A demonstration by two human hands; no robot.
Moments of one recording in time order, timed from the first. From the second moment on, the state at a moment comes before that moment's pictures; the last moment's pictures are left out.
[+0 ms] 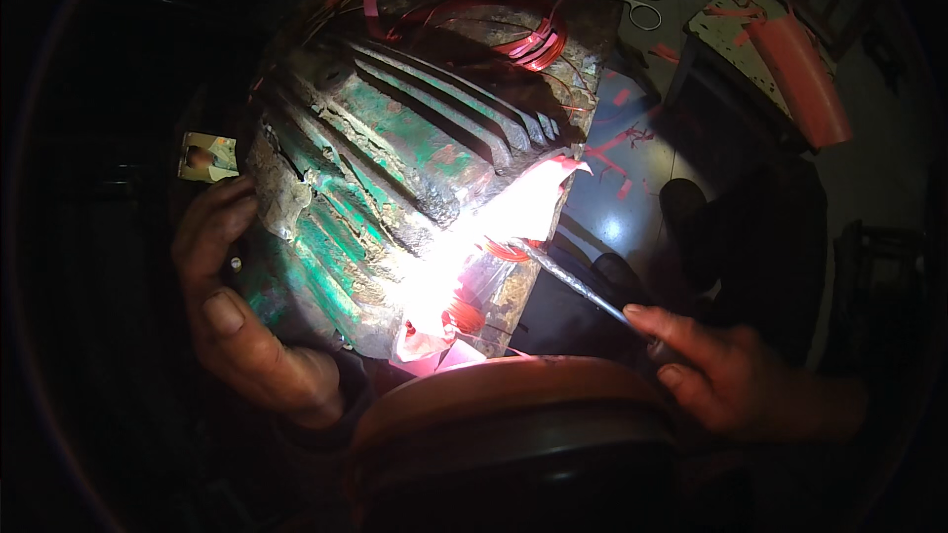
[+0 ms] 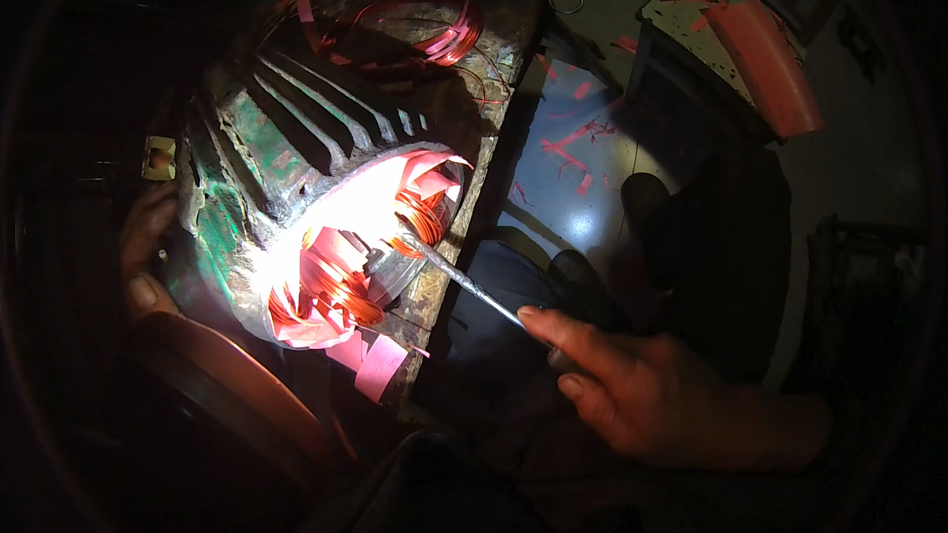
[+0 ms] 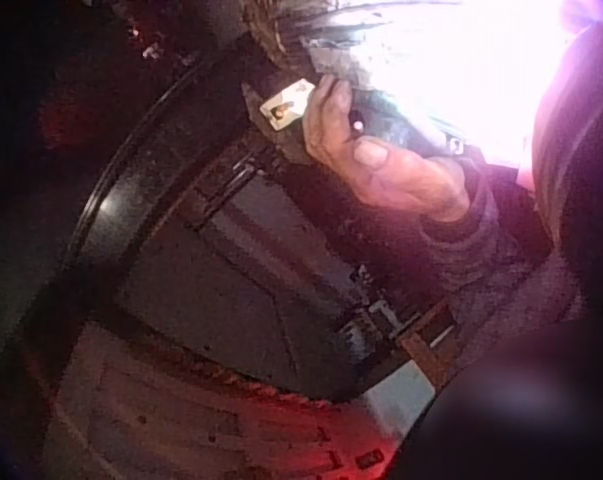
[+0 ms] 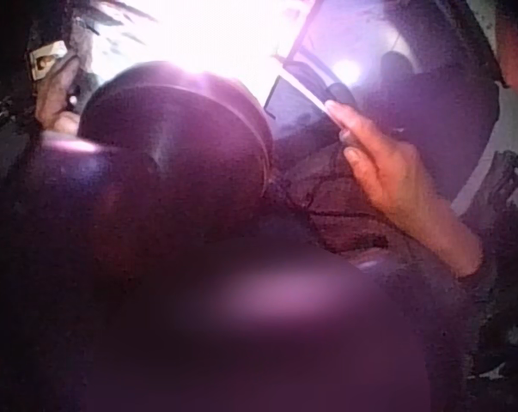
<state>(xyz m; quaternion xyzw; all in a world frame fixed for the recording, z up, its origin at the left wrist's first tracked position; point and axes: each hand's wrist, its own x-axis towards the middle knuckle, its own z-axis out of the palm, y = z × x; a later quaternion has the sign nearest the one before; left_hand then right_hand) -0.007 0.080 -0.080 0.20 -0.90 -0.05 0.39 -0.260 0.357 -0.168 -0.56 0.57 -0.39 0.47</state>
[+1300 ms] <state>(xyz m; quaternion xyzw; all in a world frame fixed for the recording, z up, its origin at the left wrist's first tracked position) -0.013 0.081 -0.078 0.19 -0.90 -0.04 0.39 -0.297 0.339 -0.151 -0.45 0.54 -0.23 0.67</state>
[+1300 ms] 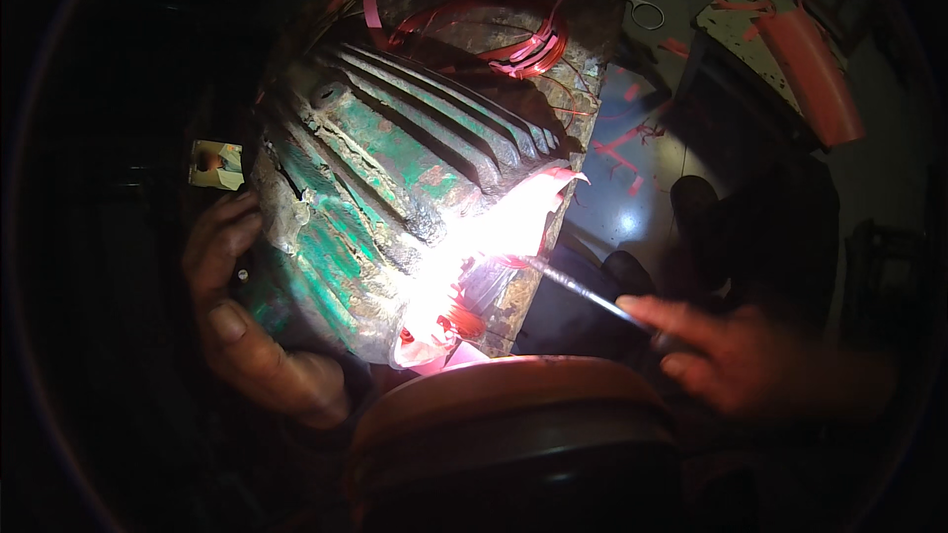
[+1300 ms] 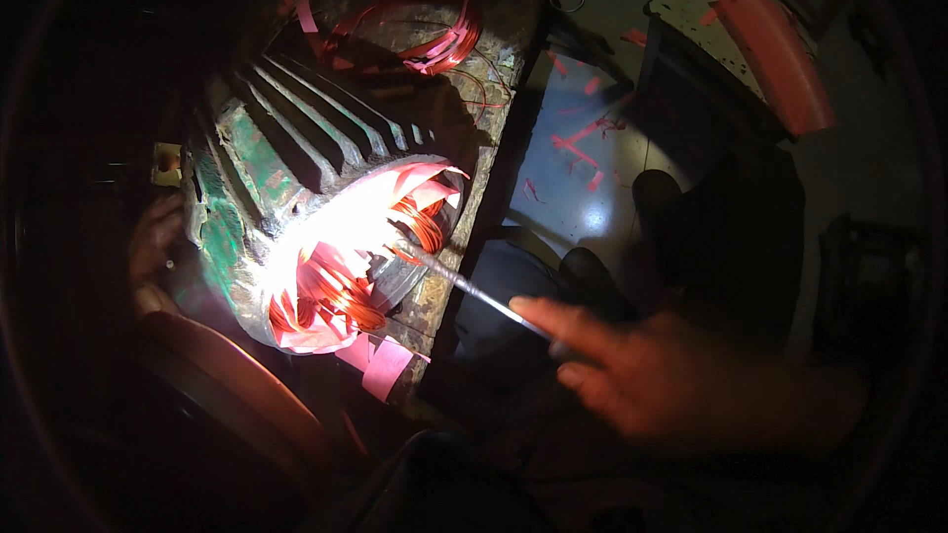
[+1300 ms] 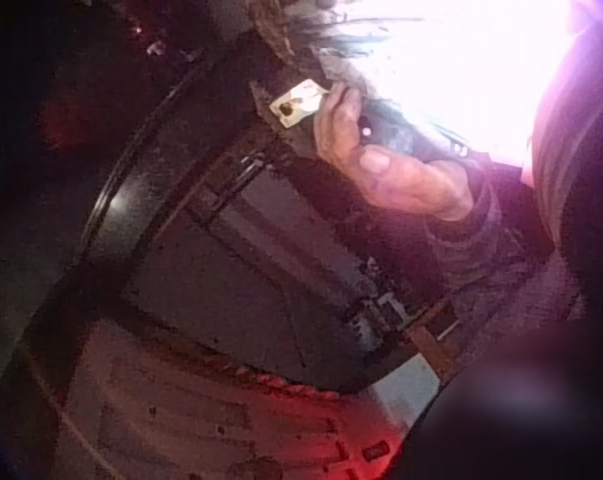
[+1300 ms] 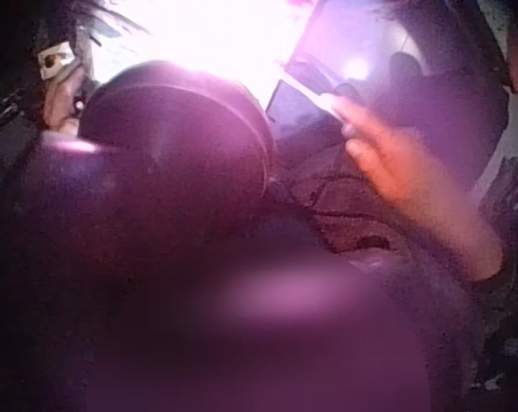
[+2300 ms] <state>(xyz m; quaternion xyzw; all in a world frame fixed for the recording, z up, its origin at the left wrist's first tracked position) 0.009 0.102 -0.076 0.21 -0.86 0.19 0.44 -0.262 0.351 -0.152 -0.56 0.58 -0.37 0.46</state>
